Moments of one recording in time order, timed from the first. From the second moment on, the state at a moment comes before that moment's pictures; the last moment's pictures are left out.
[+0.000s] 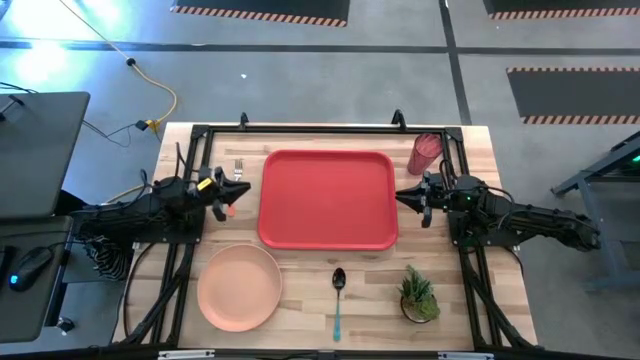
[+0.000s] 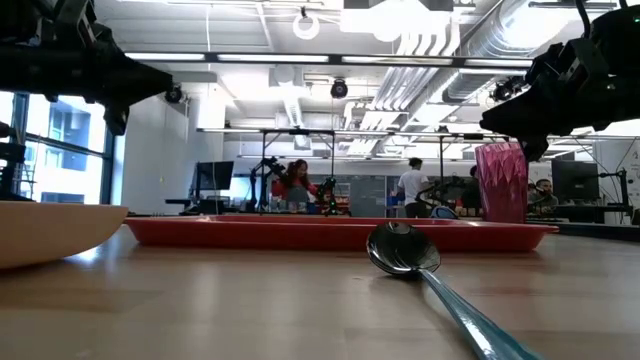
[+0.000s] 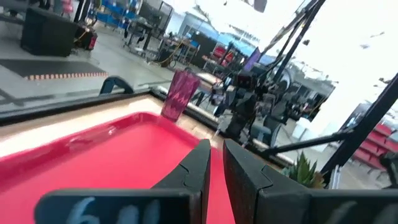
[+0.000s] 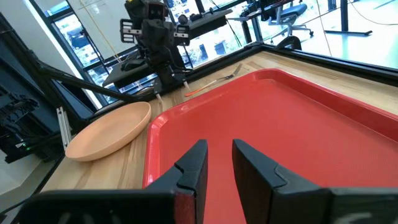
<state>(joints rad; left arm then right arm) 0.15 0.01 0.04 0.04 -0.12 -0.44 -0.31 0.25 0.01 0.13 -0.17 0.34</state>
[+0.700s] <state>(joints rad) 0.15 0.01 0.04 0.34 -0.19 -0.42 -0.31 0.25 0.01 0.13 -0.17 0.34</state>
